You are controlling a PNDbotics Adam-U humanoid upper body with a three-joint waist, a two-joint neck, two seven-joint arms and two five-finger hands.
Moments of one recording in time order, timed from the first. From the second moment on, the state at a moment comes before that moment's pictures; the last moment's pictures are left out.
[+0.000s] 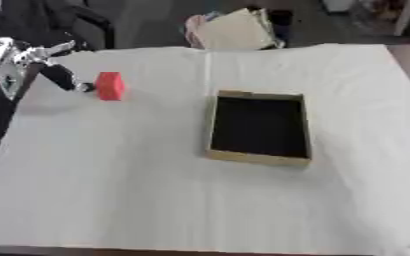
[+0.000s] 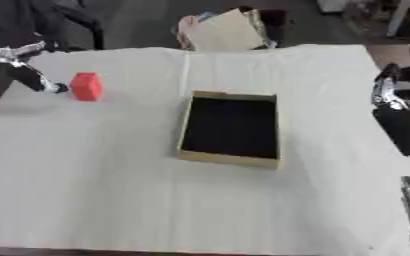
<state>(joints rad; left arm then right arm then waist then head) -0.96 0.67 0.00 -0.70 -1.05 -0.37 -0.37 -0.39 -0.26 0.07 -1.74 0.24 0.03 -0.32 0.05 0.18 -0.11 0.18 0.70</state>
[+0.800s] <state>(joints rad) -0.95 0.64 0.01 -0.68 -1.09 -0.32 -0.28 -0.40 -0.26 0.07 -1.74 0.22 0.03 -0.32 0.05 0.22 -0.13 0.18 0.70</state>
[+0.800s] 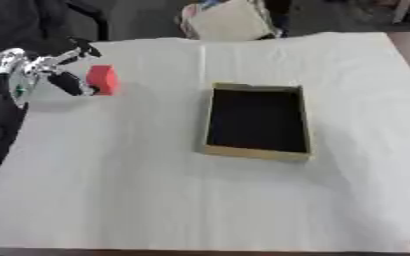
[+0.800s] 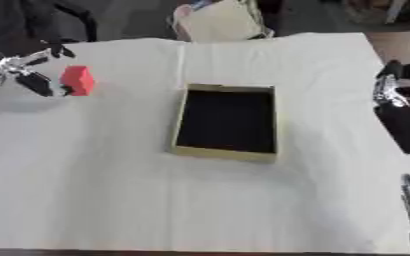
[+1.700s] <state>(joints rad) -0.94 0.62 0.02 -0.65 -1.15 -0.29 -0.18 -0.41 -0.27 0.07 -1.74 0.20 0.03 -0.33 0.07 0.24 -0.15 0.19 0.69</state>
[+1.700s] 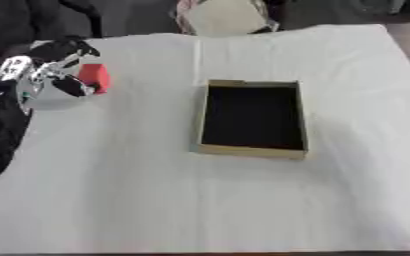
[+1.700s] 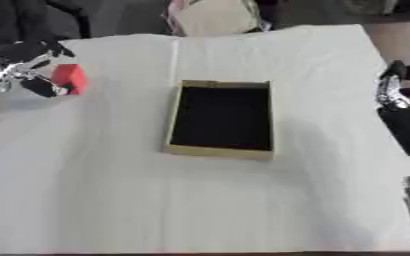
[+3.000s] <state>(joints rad) -0.98 0.62 0.02 -0.70 -1.14 -0.29 -0.11 -0.41 -0.27 0.07 -1.74 0.21 0.02 -0.32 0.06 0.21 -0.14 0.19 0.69</state>
